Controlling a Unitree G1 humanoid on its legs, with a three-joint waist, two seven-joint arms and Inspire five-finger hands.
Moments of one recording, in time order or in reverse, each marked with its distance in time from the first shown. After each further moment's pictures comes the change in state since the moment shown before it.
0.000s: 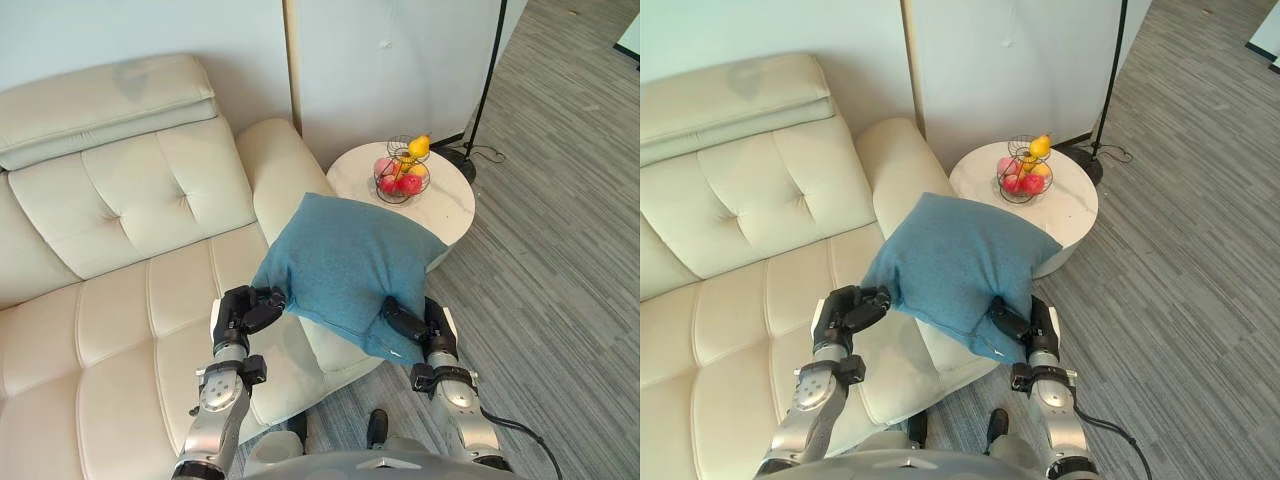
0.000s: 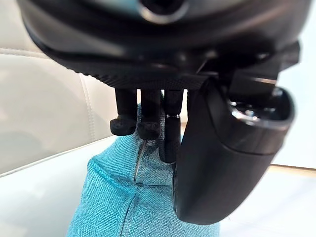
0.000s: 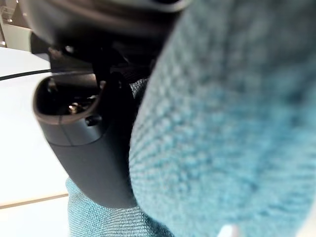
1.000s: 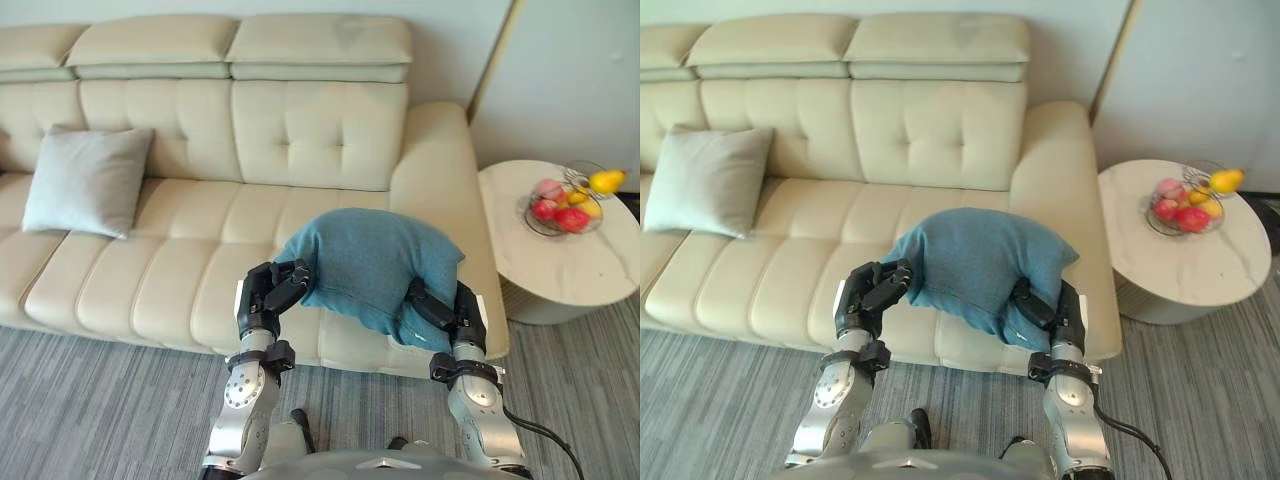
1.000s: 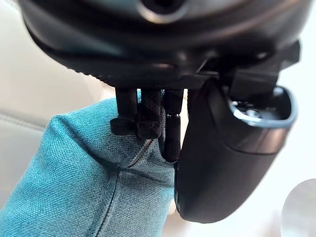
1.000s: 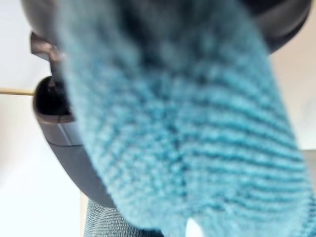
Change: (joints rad) left arm 0.010 -0.086 -0.101 -0.177 -0.081 -0.008 0.005; right arm 0.055 -0.008 -0.056 -0.206 0.001 0.029 -0.097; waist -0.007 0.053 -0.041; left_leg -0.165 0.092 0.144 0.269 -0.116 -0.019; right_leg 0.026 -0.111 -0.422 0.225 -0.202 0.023
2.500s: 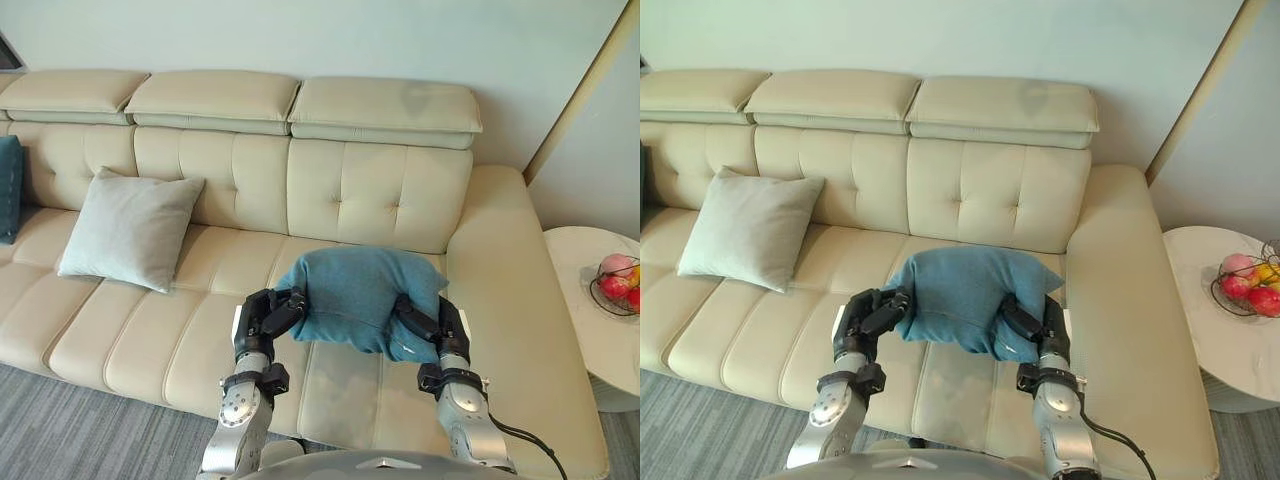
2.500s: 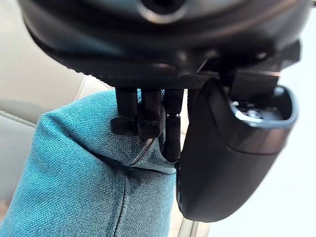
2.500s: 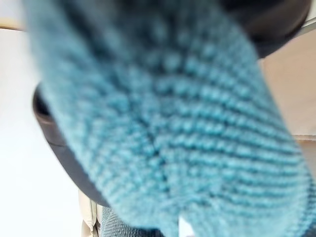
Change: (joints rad) left arm 0.057 0.030 -0.008 0.082 0.004 -0.001 0.007; right arm -0.016 0.015 0.046 0.086 -0.019 0.027 0.007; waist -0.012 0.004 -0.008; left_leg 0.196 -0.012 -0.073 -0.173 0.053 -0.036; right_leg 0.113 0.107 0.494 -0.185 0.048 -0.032
